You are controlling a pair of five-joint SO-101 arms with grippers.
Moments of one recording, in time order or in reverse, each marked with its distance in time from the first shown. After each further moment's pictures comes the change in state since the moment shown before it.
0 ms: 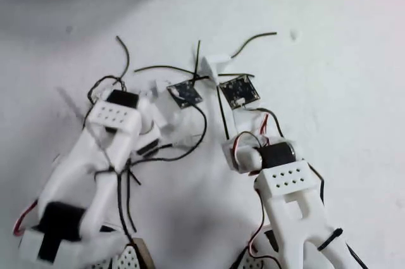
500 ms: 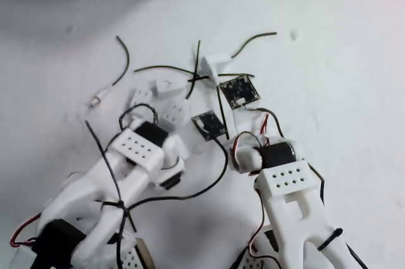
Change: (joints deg) left arm 16.0 -9.0 14.0 -3.1 15.3; right arm 0.0 0.0 0.0 0.0 0.0
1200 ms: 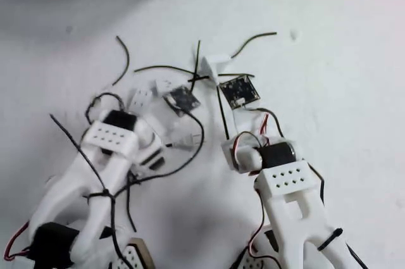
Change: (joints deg) left arm -14.9 -0.9 -1.5 -6.6 -8.3; right arm 0.0 0.0 0.0 0.0 0.0
